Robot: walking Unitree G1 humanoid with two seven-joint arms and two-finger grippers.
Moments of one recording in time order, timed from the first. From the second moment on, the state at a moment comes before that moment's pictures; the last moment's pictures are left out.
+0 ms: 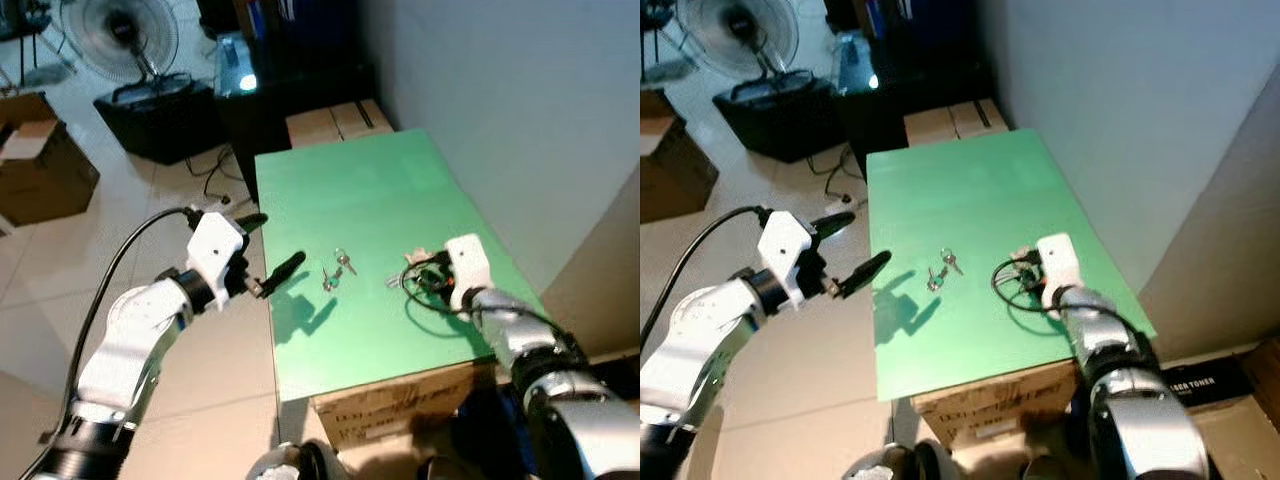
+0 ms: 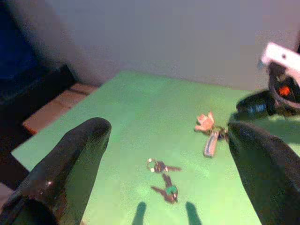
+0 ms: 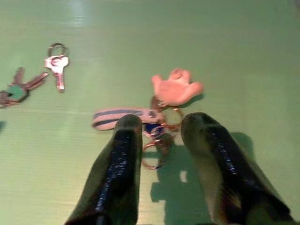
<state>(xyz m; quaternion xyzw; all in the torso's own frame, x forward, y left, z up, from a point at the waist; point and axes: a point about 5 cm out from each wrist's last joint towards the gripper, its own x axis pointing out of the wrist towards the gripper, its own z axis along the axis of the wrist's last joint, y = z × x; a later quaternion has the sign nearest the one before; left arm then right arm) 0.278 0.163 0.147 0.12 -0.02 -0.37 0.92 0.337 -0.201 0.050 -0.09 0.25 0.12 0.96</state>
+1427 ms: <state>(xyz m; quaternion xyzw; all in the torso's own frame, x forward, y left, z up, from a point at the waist) 0.247 0.168 0.174 0.13 0.02 -0.37 0.92 0.336 -0.181 0.044 -0.16 0.28 0.22 0.92</state>
